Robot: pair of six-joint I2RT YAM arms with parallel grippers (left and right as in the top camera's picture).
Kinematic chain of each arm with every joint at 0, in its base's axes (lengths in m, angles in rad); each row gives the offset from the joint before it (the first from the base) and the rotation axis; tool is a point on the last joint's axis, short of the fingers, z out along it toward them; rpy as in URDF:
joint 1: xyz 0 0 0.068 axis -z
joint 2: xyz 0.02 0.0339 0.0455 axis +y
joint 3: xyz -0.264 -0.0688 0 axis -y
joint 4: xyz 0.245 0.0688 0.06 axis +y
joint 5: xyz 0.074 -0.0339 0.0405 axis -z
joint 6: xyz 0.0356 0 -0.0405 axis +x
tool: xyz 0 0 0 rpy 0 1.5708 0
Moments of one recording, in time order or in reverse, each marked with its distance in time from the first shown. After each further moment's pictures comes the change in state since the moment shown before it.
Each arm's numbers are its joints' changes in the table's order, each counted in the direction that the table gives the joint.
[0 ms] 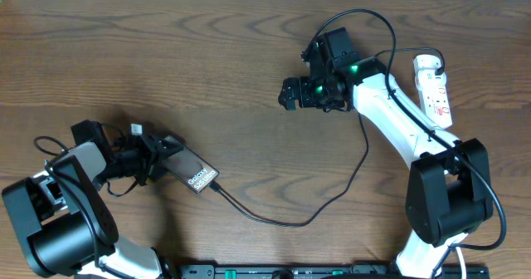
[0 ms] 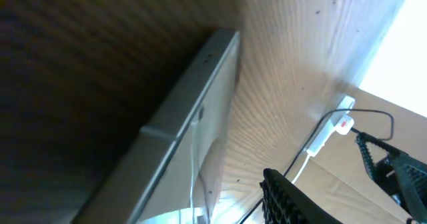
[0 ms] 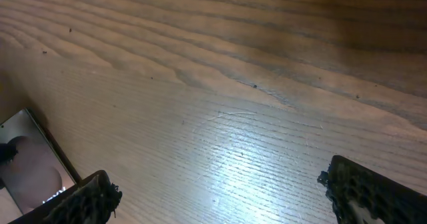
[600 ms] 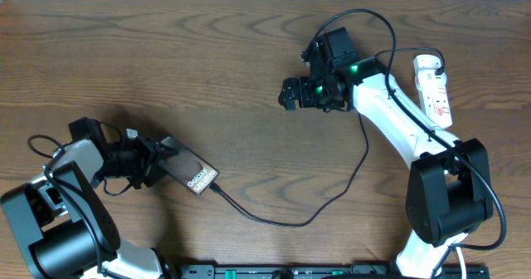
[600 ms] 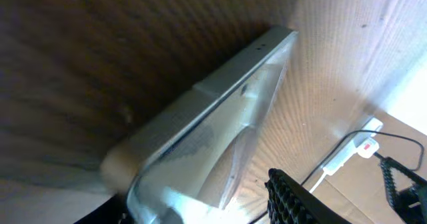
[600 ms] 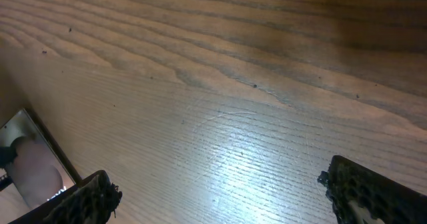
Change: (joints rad) left arm 0.001 -0.030 0.035 0.114 -0.145 -0.065; right arm 0.000 0.000 0.000 0.002 0.000 0.000
